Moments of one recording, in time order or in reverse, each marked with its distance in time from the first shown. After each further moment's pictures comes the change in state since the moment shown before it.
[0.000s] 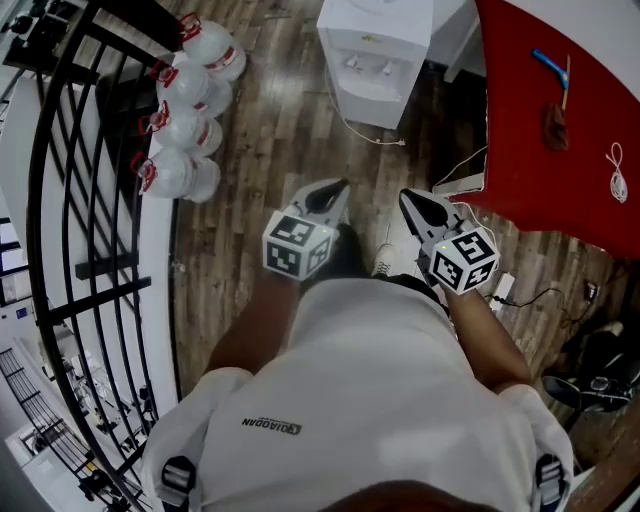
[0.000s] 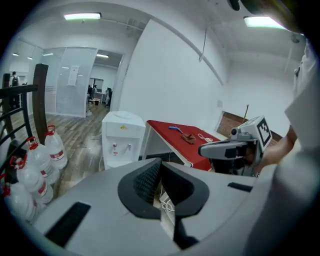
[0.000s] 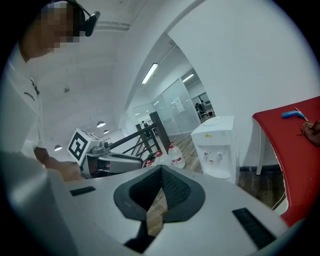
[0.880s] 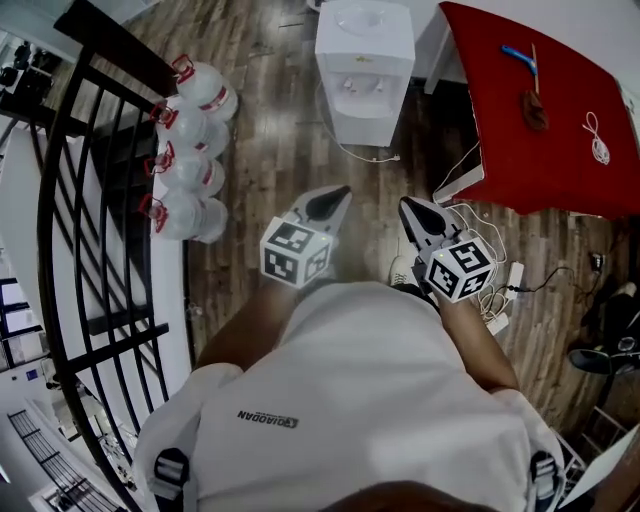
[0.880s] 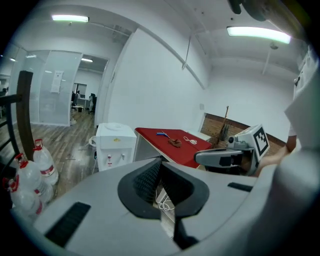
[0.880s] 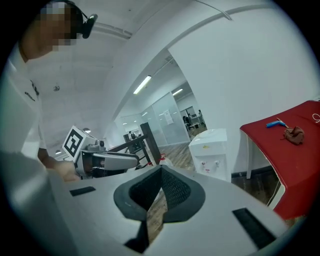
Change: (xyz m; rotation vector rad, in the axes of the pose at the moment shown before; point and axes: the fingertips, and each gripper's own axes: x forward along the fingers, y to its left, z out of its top) left arm -0.081 0.007 0.035 0.119 -0.042 -0.164; right arm 0.000 0.084 0.022 0.018 -0.153 -0.185
